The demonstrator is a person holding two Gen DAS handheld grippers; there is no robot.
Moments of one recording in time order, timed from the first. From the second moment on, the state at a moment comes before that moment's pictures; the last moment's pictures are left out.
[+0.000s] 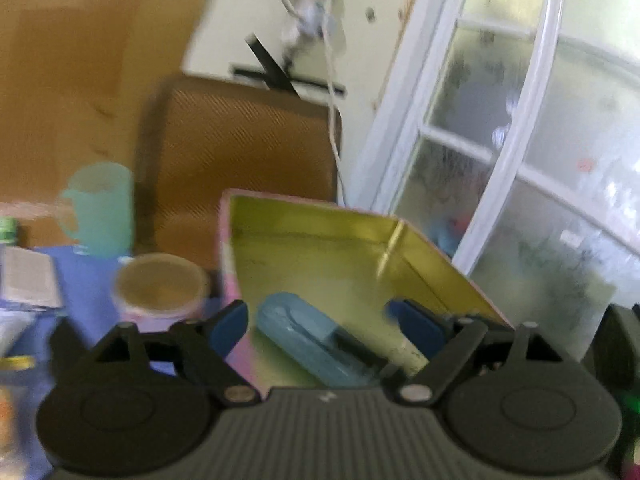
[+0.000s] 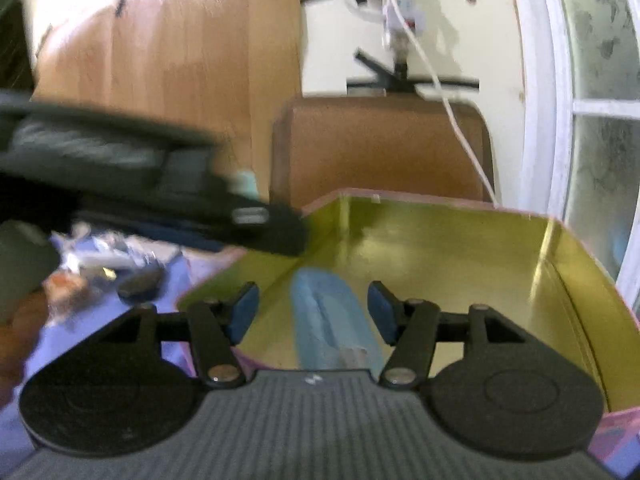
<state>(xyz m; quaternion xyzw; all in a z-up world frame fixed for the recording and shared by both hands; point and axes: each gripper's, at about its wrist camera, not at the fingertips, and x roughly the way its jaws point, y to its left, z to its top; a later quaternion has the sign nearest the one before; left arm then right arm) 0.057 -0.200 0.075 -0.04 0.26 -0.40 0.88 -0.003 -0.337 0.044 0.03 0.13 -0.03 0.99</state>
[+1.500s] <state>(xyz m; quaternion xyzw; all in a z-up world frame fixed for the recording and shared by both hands) 0.014 0.118 -0.001 -0.20 0.23 -0.11 0.94 0.138 -0.128 0.001 0.05 0.33 0.16 0.93</state>
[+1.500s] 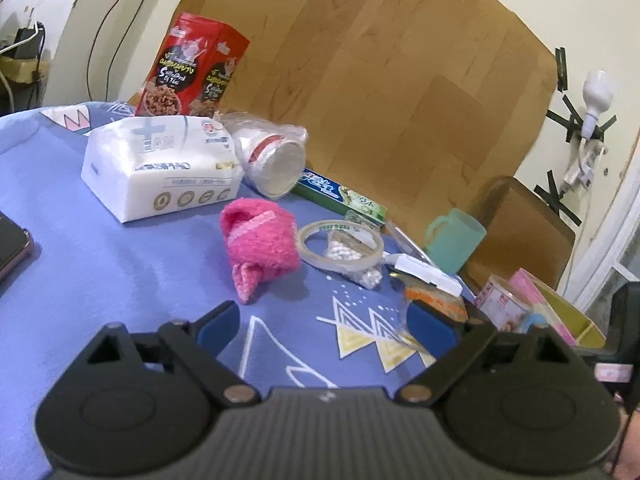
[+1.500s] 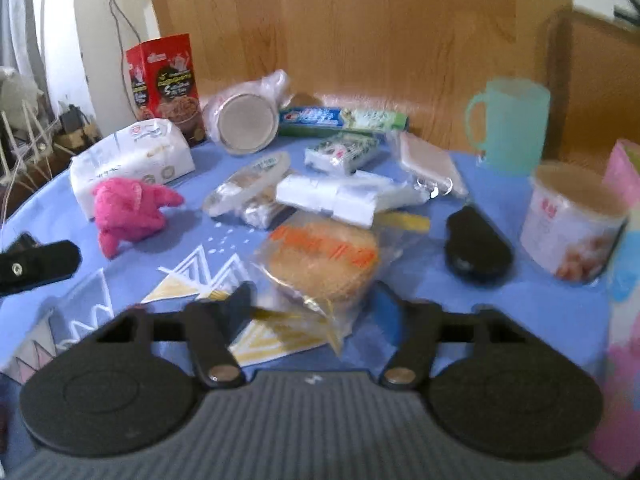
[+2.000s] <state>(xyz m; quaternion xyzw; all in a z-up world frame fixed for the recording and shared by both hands) 0.003 0.049 0.002 -0.19 0.33 -0.31 0.87 -0.002 -0.165 0.009 0.00 0.31 0.24 0.92</state>
